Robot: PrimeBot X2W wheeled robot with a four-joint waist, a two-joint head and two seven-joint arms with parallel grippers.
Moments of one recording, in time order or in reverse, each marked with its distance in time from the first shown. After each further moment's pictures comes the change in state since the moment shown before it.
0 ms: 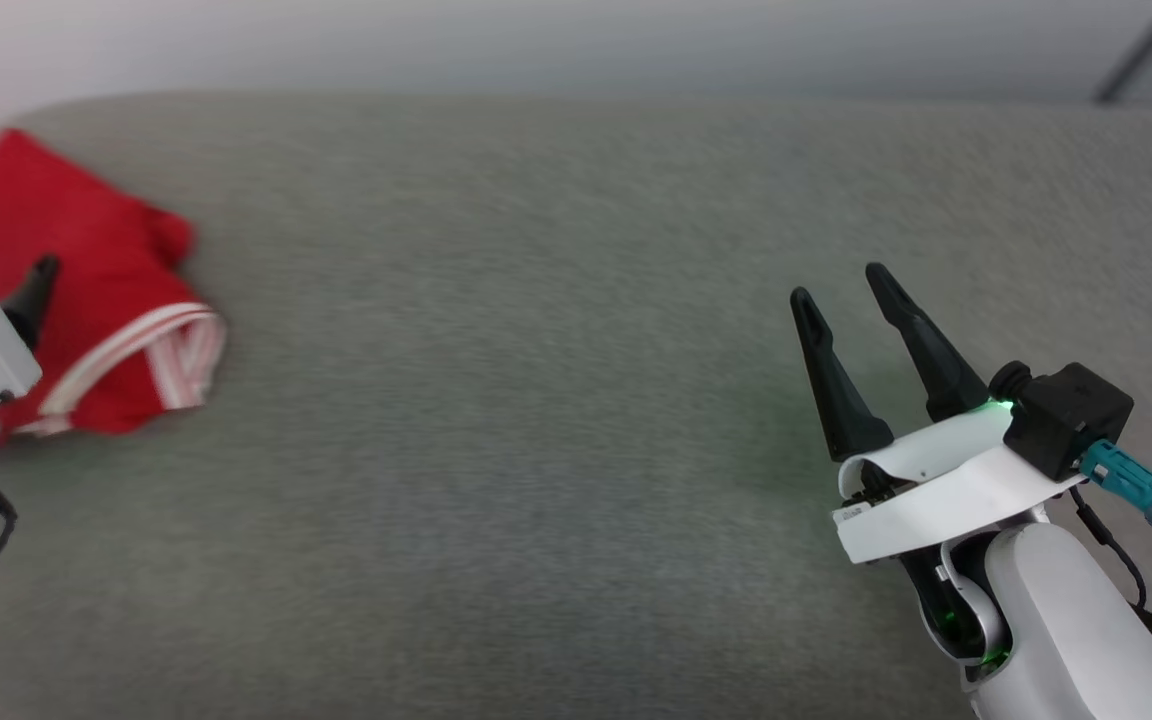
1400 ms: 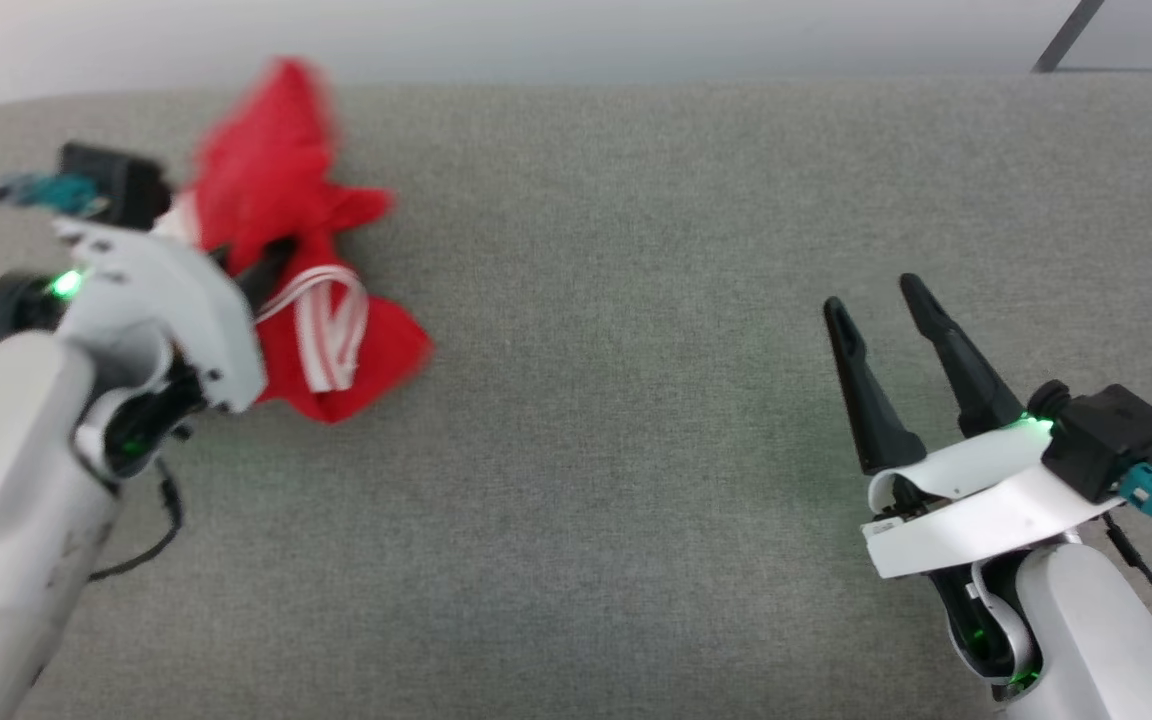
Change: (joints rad) left arm -0.026 0.011 -0.467 -0.282 -0.185 0.002 -0.083; right arm 0.046 -0.024 -0.026 -0.063 0.002 0.000 0.000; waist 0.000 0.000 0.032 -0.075
